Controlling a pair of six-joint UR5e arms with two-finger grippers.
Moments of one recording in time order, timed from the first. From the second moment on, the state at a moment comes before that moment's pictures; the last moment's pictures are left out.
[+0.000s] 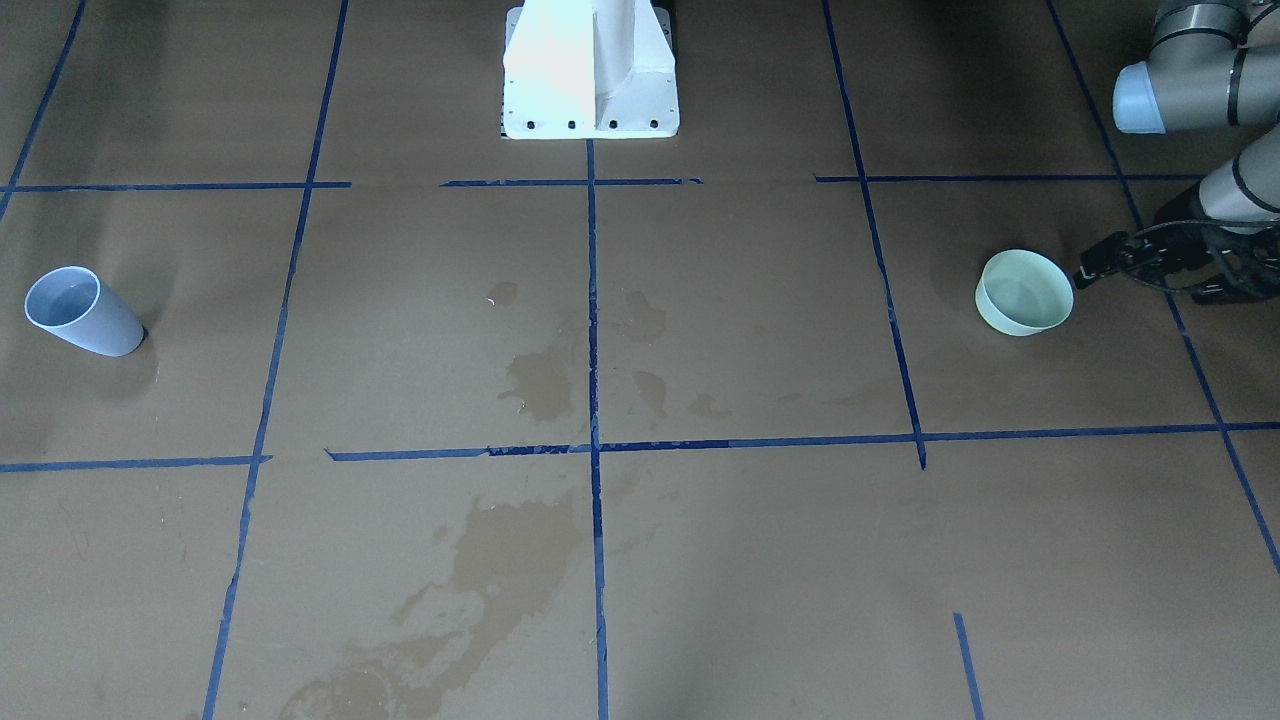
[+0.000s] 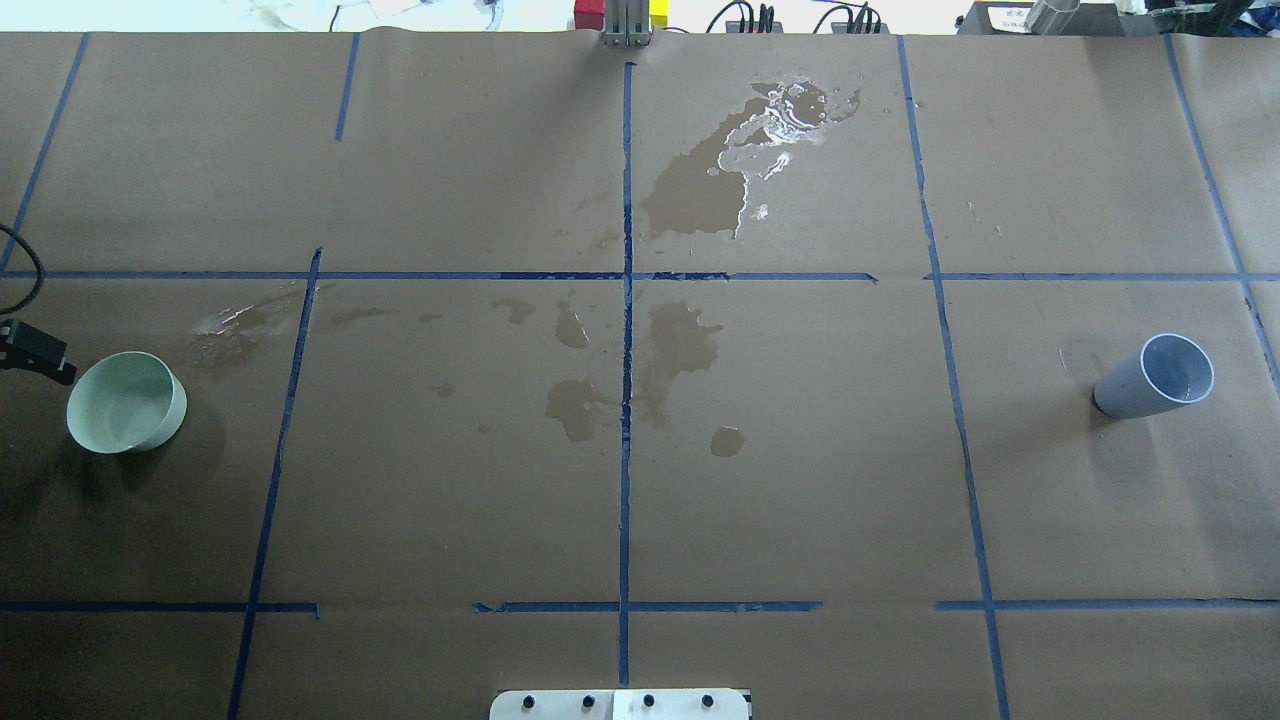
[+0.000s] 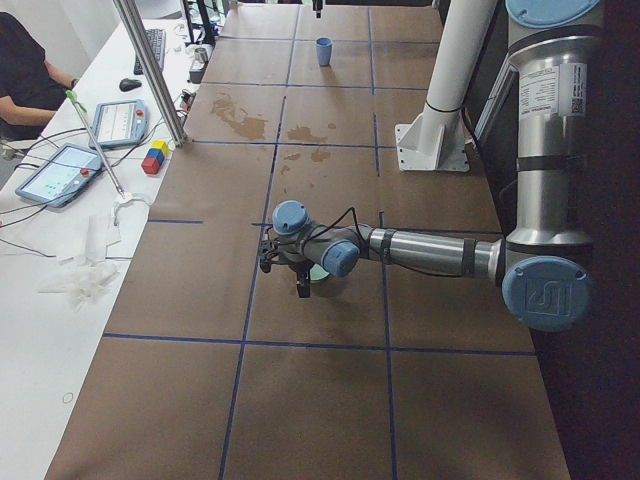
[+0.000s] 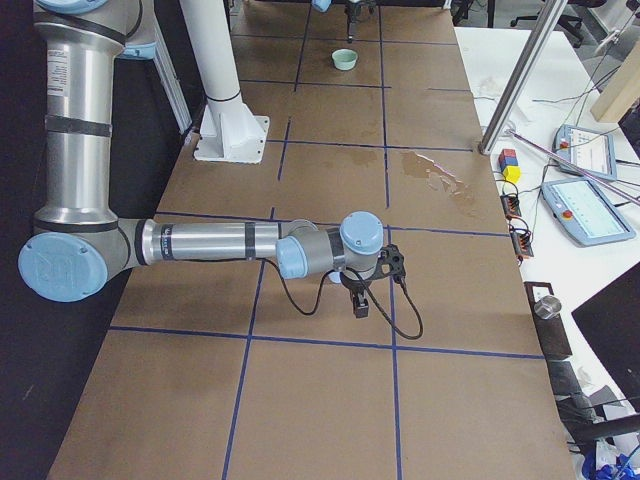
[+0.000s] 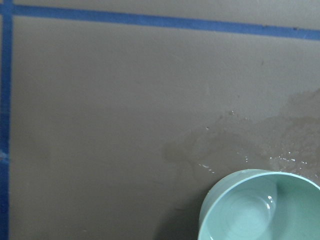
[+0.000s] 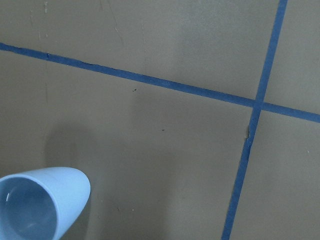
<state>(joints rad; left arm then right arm) -1.07 -1.49 -1.68 -1.97 -2.34 -0.69 1.40 -1.66 1.69 -1.37 2.39 0.05</state>
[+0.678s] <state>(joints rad) -1.00 -1.49 -1.61 -2.01 -2.33 -0.70 1.40 -1.66 1.68 -1.37 2.40 0.05</state>
